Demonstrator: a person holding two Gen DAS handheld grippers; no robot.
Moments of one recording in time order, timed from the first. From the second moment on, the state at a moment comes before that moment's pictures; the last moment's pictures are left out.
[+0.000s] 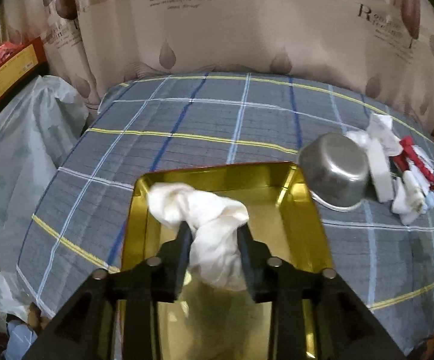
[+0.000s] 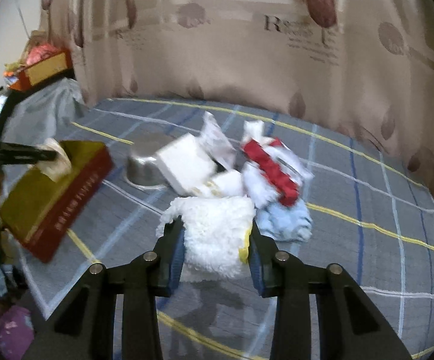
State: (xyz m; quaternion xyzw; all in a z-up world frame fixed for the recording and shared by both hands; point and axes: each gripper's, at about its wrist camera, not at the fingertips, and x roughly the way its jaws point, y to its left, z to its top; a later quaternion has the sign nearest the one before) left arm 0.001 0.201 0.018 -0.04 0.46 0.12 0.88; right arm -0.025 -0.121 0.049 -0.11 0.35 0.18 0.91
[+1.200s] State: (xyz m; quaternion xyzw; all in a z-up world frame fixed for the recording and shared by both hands) left arm -0.155 0.236 0.045 -0.11 0.38 0.27 0.88; right arm 0.082 0.188 -0.024 -0.09 0.50 0.34 0.79
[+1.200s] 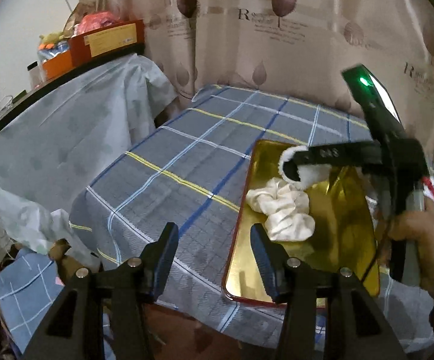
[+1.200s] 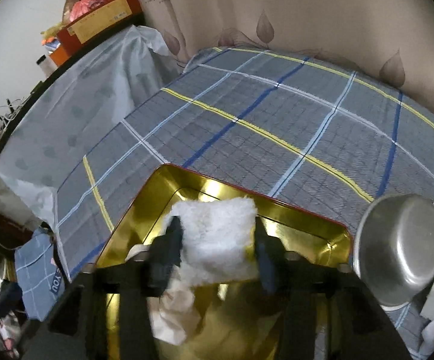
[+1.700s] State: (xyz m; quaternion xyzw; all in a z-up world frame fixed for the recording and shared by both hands) left arm -0.151 0.205 0.036 -0.09 0.38 0.20 0.90; right arm -0.027 0.009 0.032 -0.11 0.27 0.22 0.93
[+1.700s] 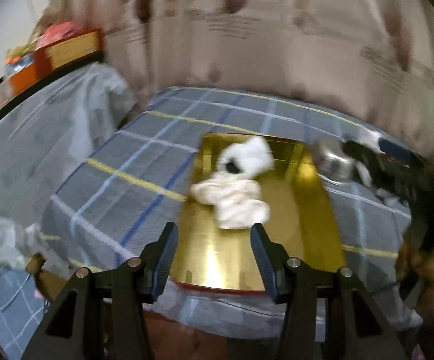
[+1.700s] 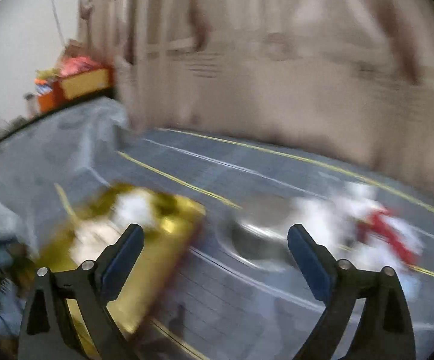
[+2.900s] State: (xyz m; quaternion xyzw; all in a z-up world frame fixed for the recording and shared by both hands) left arm 0.154 0.050 0.001 -0.12 0.54 -0.07 0.83; right arm -0.030 -0.242 0.011 -0.03 0.29 0.04 0.96
